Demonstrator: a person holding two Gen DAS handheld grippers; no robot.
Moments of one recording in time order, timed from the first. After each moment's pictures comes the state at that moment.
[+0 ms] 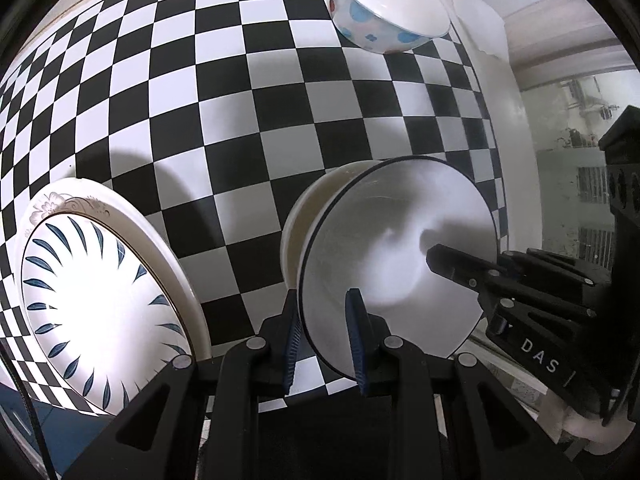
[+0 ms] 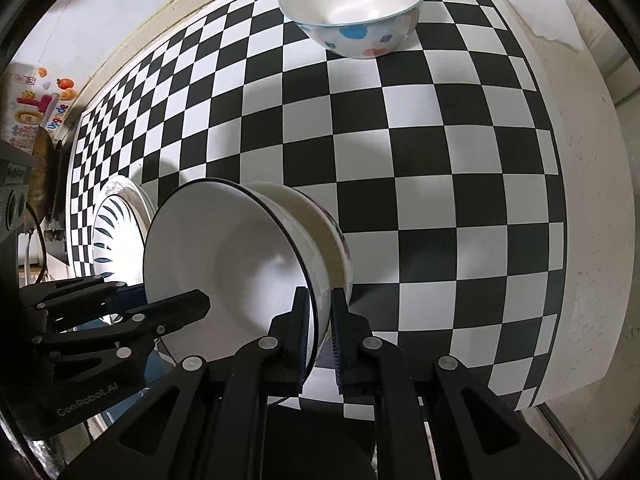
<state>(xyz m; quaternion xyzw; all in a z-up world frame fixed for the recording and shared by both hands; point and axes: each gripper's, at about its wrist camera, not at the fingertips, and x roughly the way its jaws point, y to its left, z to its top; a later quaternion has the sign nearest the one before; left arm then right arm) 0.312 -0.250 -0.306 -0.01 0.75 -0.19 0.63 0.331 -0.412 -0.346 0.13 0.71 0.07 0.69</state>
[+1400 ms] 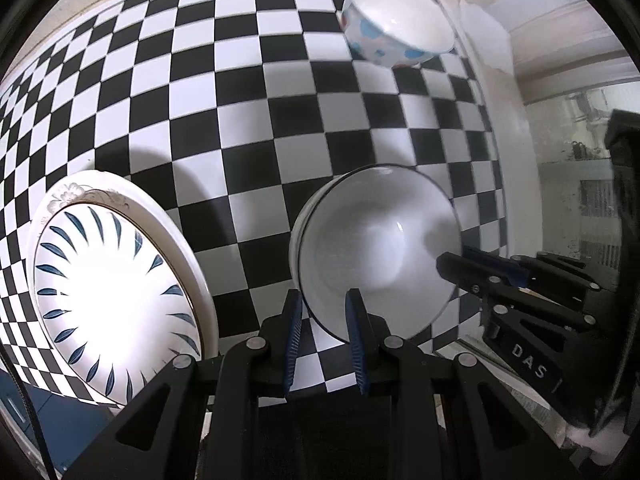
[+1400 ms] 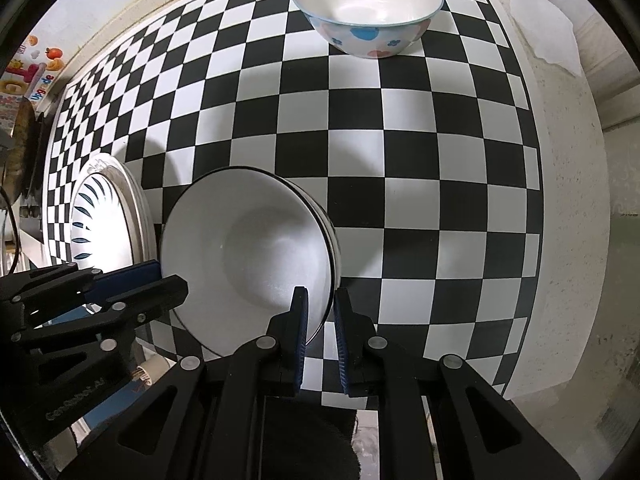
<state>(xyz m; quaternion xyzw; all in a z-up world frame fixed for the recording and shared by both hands) 0.309 -0.244 -0.286 -0.02 0.74 -0.17 0.65 0.338 -0.397 -0.337 0.07 0.73 0.06 0.68</state>
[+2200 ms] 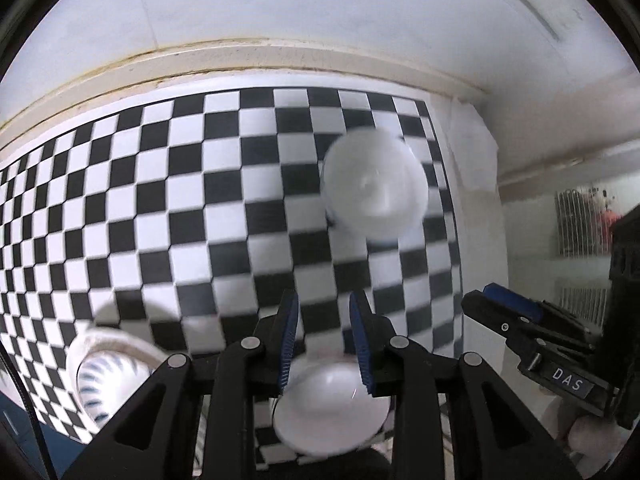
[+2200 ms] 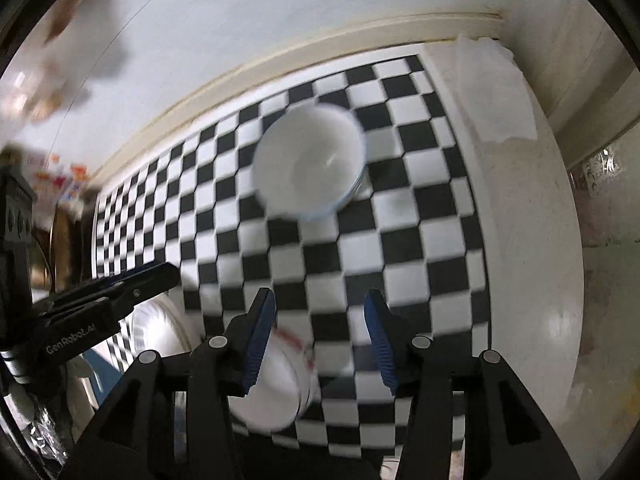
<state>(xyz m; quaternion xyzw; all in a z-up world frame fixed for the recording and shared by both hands) 0.442 -0.273 -0.239 -0.06 0.69 -0.16 0.71 0.425 -0.491 -0.263 0.19 0.64 0.04 0.74</state>
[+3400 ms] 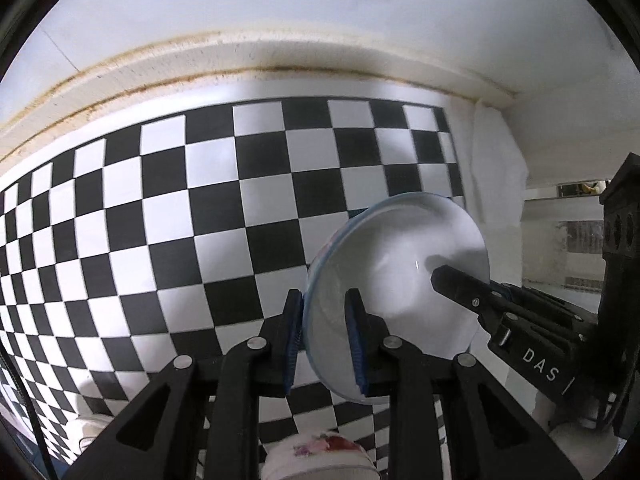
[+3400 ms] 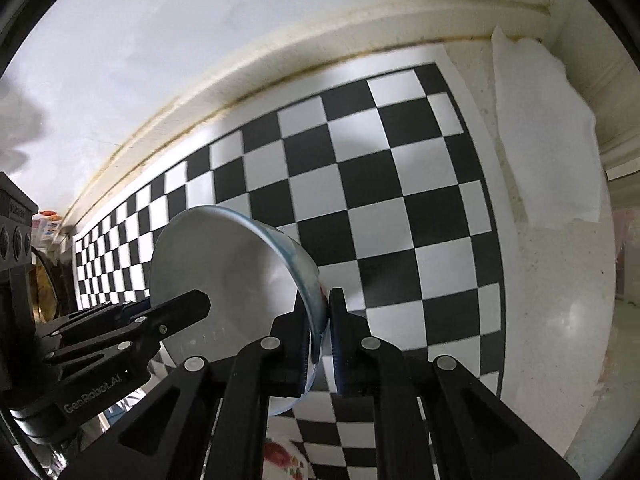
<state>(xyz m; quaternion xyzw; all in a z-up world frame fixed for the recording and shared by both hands) 0.518 -0.315 -0.290 -0.04 0.71 -0.17 0.68 0.538 -0.505 -0.337 0.20 0.67 0.03 0.72</state>
